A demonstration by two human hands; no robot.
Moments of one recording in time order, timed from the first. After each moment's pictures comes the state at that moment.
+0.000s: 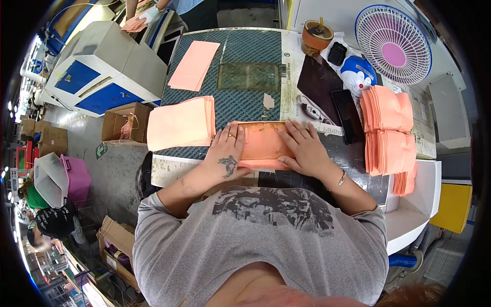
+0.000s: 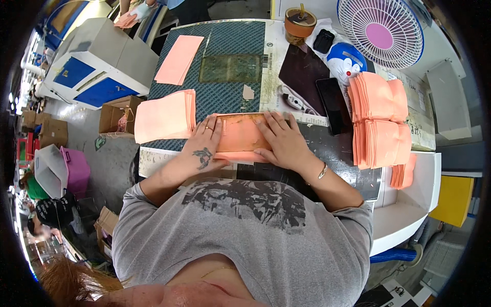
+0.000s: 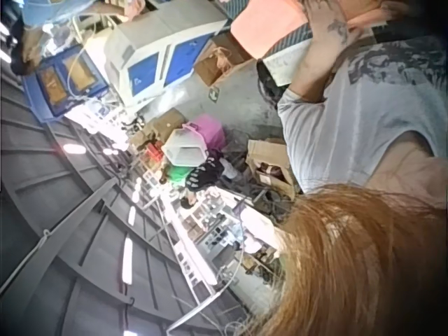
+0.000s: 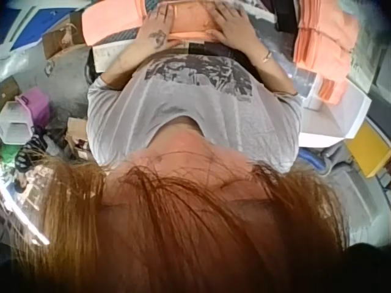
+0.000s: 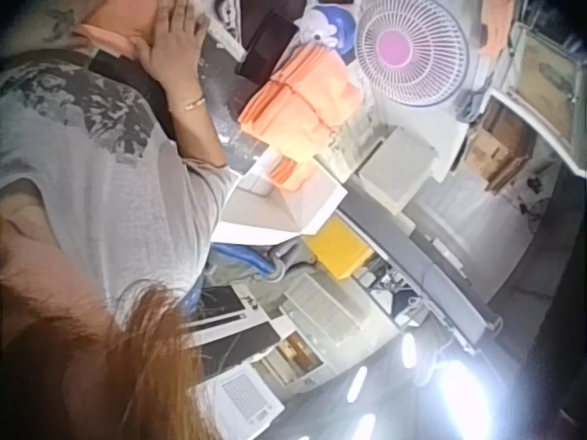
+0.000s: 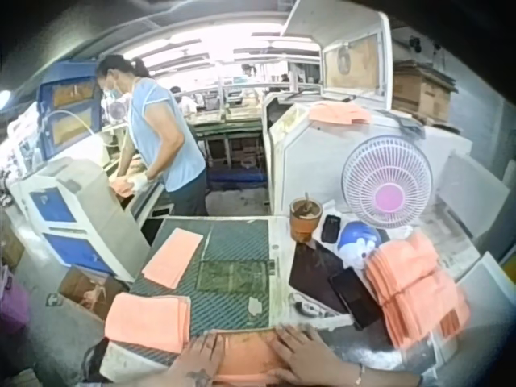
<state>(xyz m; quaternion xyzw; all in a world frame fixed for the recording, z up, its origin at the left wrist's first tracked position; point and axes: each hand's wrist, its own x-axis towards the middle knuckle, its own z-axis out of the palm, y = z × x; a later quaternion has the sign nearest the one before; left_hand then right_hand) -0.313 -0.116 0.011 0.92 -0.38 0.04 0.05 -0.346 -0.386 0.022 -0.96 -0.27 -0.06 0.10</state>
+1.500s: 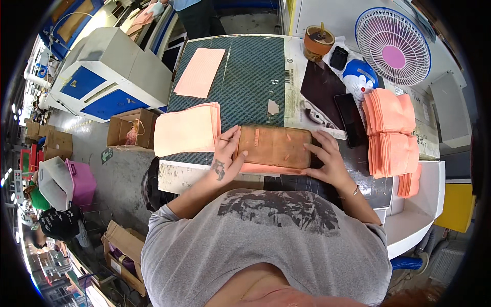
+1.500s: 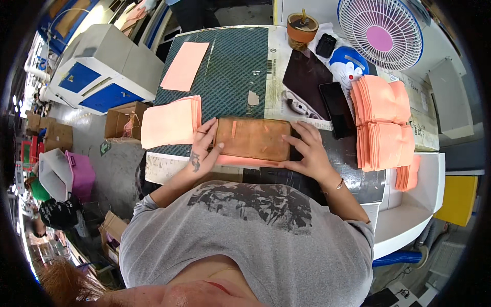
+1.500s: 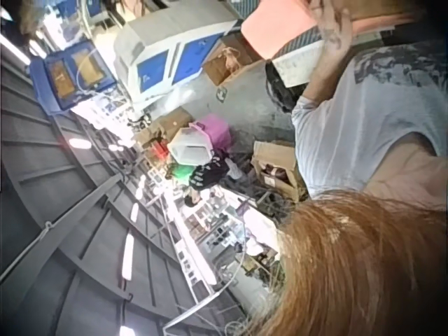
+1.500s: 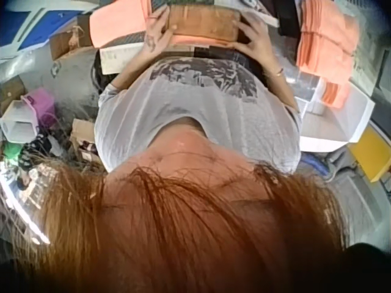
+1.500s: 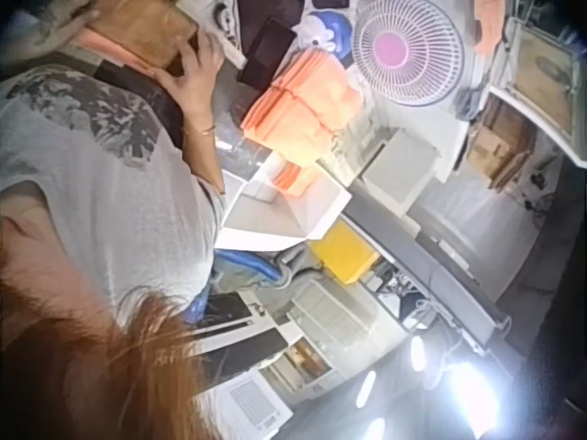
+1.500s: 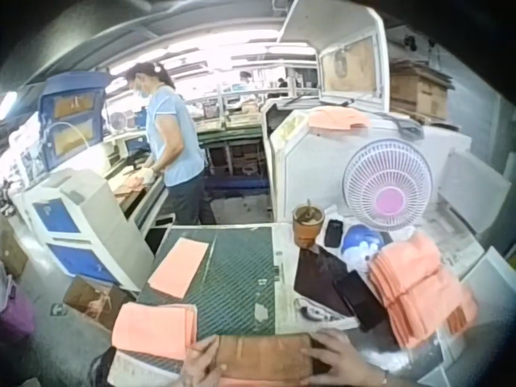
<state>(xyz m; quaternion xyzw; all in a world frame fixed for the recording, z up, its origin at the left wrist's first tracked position) -0.314 -0.106 -0.018 0.83 -0.29 0.08 0.48 -0.365 -0.430 0.004 -0.91 -0.25 -0.13 0.30</state>
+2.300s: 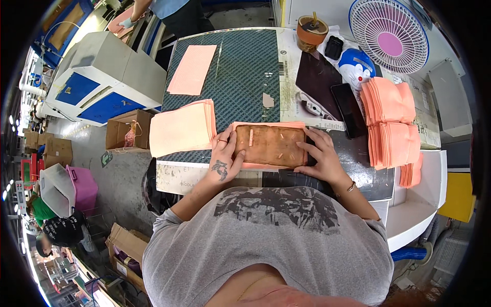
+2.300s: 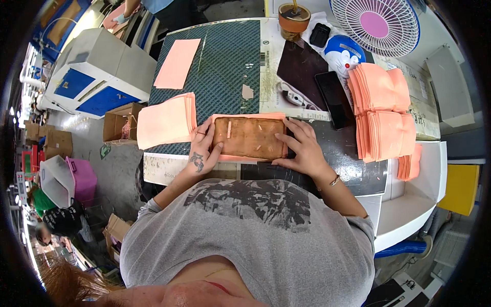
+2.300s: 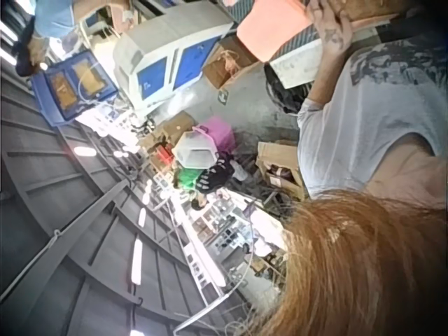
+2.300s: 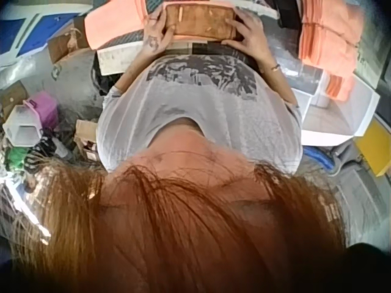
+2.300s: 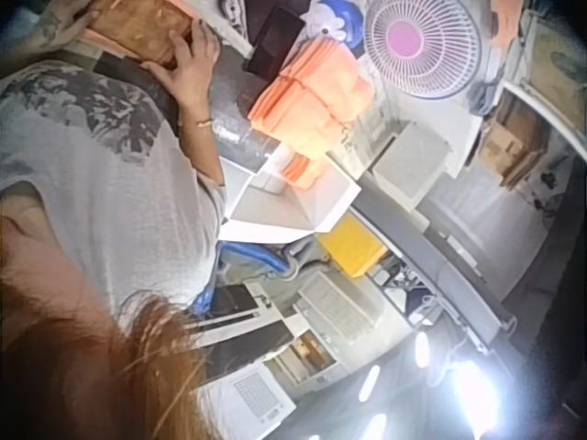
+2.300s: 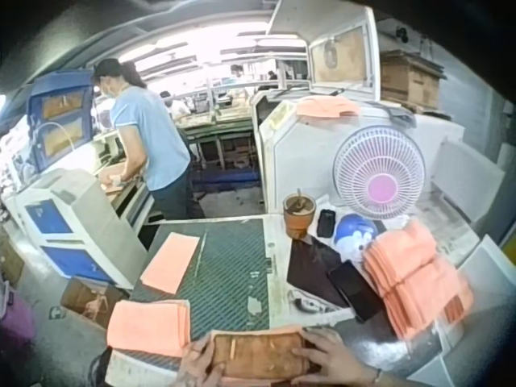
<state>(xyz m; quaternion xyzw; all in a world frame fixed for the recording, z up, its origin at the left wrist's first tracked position) -0.321 -0.104 -0.035 0.88 -0.30 0.09 0.35 -0.376 -0.419 -0.002 -0.92 -0.22 -0.12 0.29</state>
